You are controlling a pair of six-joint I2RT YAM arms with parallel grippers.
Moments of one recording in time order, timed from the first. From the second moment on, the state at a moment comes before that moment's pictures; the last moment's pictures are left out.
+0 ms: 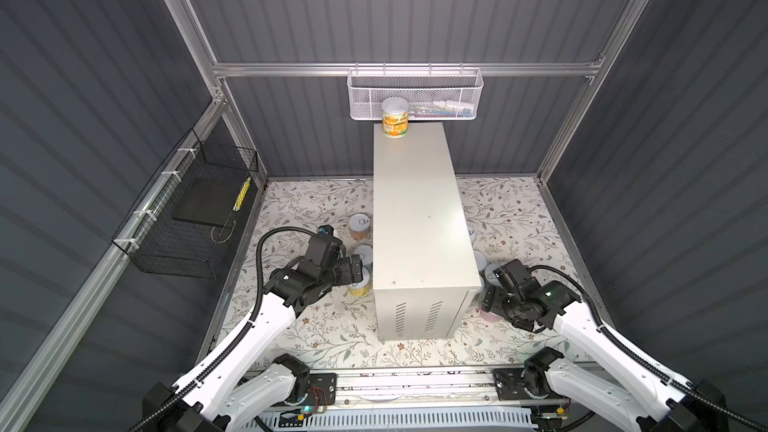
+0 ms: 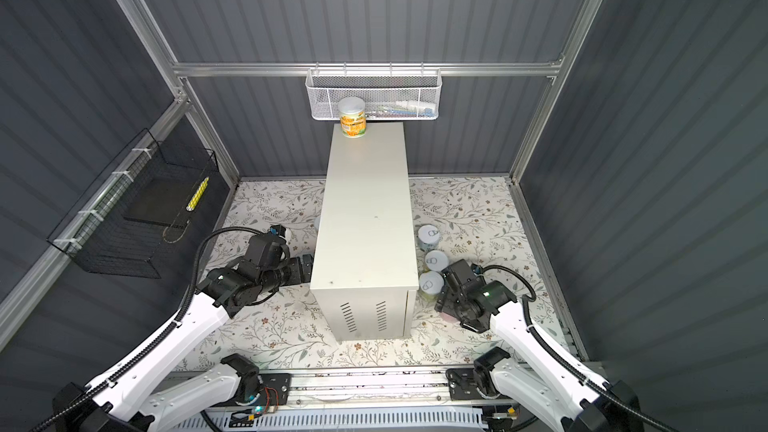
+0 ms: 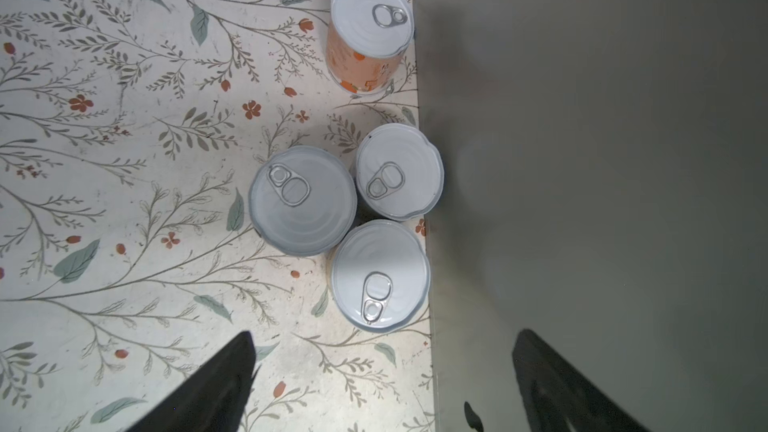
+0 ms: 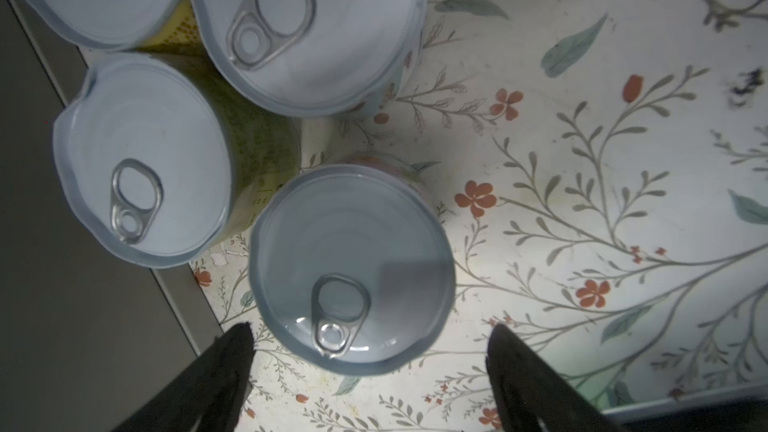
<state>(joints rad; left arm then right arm) -0.53 0.99 0.86 -0.69 -0.09 -0.52 0.48 0.91 0.61 -0.95 0.12 0.89</state>
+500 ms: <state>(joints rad) -0.53 0.99 0.81 -0.61 -0.08 -0.53 0.48 1.00 0.57 -0.82 0.14 0.91</state>
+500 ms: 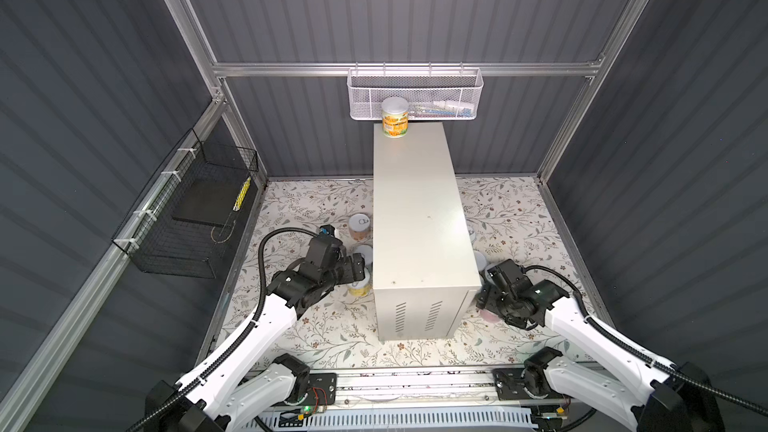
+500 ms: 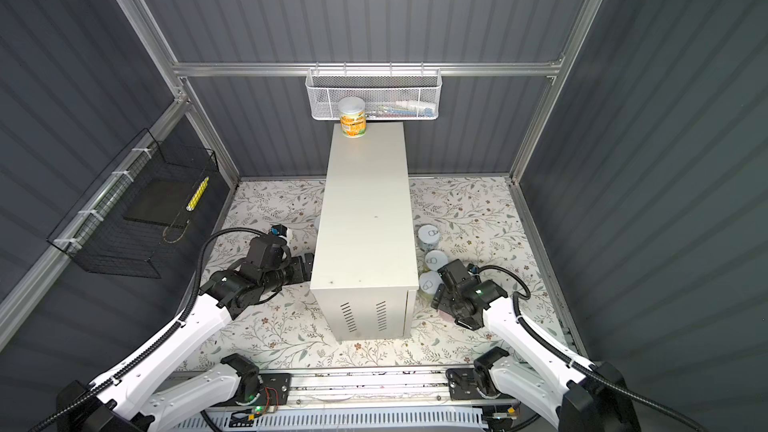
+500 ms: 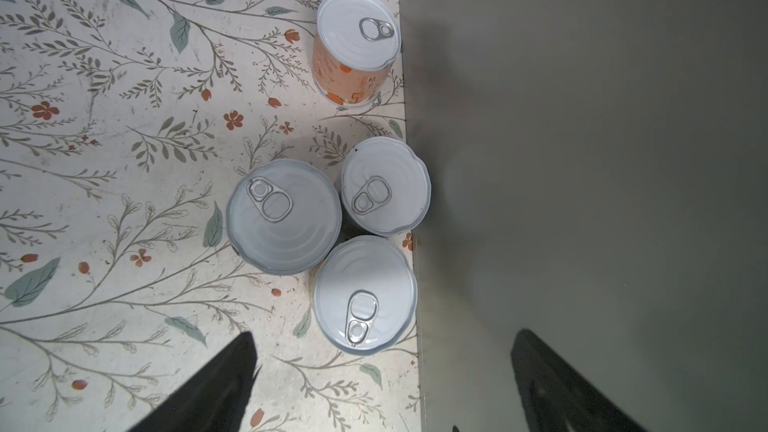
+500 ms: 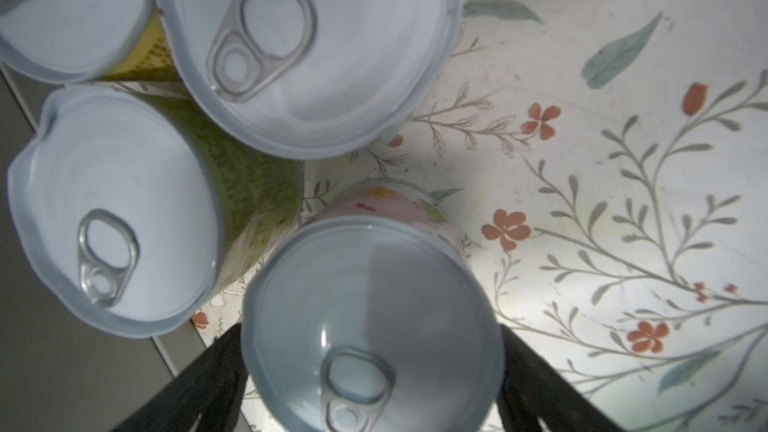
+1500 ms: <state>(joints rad) -0.53 1.07 0.81 -0.50 0.00 -0.54 0.49 1.16 0.52 -0.67 0.21 0.94</state>
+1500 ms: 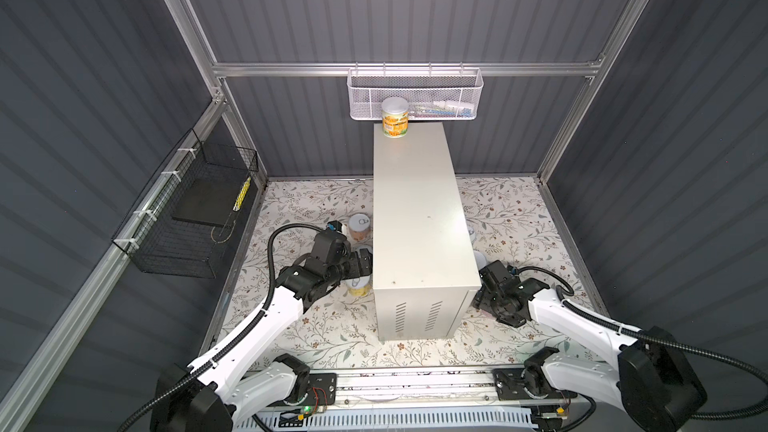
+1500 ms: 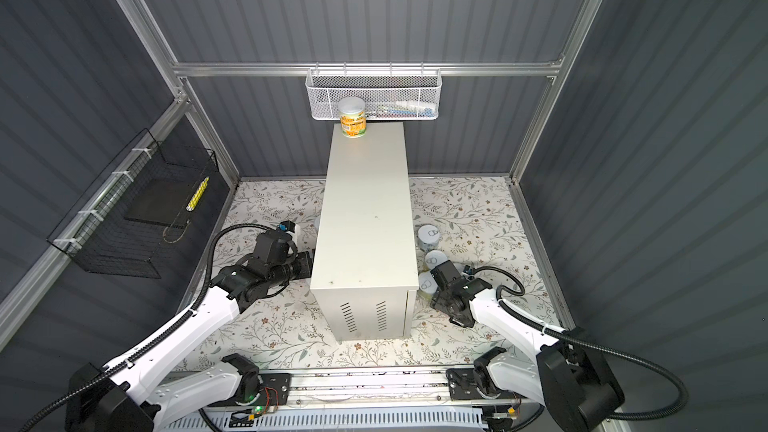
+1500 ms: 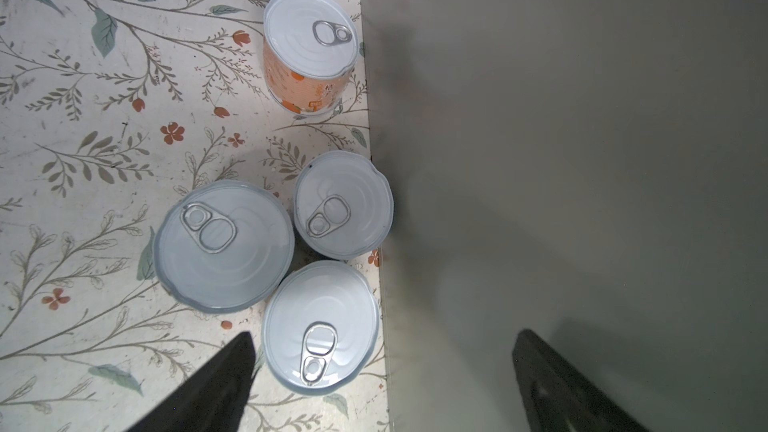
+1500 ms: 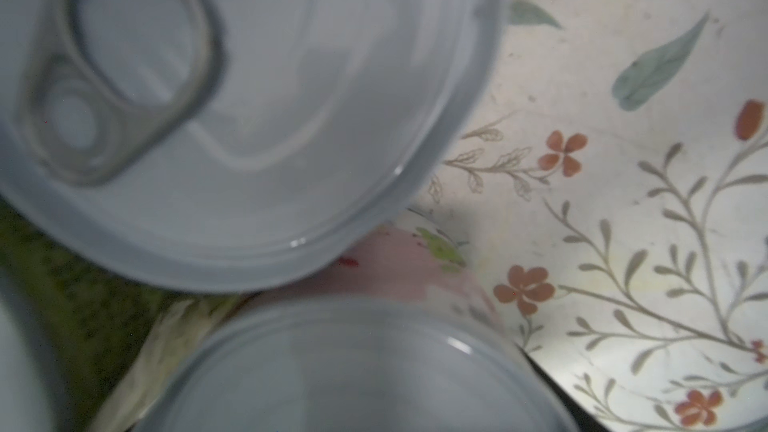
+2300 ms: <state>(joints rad) -0.53 1.16 1.07 -0.65 -0.05 -0.43 0.49 0.87 0.71 -1.00 0.15 0.84</state>
